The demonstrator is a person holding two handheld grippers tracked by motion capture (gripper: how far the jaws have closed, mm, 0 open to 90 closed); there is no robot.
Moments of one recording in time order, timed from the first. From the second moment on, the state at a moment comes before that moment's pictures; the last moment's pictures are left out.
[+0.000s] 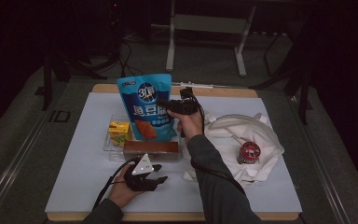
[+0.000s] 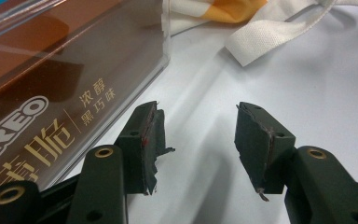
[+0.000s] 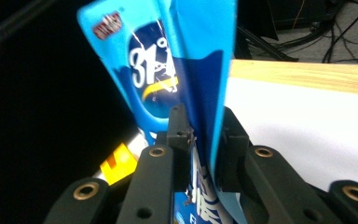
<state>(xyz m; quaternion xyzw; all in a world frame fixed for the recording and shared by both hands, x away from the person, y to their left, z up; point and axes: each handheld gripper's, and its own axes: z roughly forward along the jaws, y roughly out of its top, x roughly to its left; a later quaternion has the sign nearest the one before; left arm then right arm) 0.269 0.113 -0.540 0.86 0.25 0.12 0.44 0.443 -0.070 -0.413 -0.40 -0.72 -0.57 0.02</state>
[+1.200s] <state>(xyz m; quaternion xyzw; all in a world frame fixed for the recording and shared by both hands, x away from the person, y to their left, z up) 0.269 0.111 -0.540 0.86 0.24 0.12 0.43 0.409 -0.086 -0.439 -0.37 -0.80 -0.47 -0.09</state>
